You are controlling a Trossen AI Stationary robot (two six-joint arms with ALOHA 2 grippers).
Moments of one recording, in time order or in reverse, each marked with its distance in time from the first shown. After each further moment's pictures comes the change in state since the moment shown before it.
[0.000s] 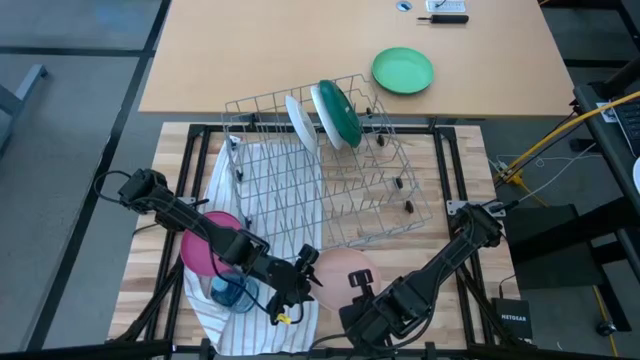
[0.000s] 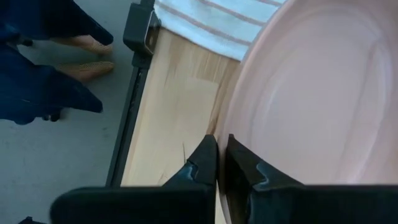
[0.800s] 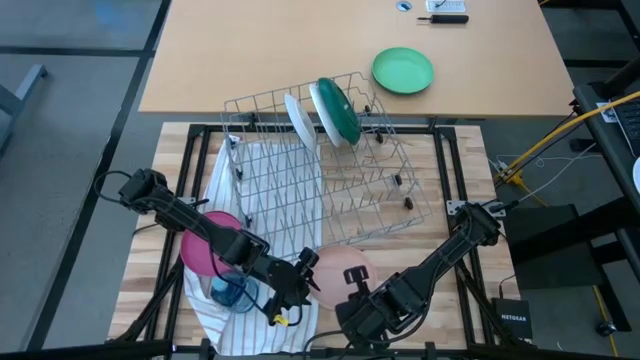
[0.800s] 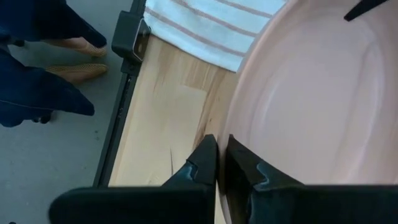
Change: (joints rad) left arm 0.003 0.002 0.000 -0.010 0.072 0.004; right arm -0.027 0.000 0.001 0.014 0.019 -0.056
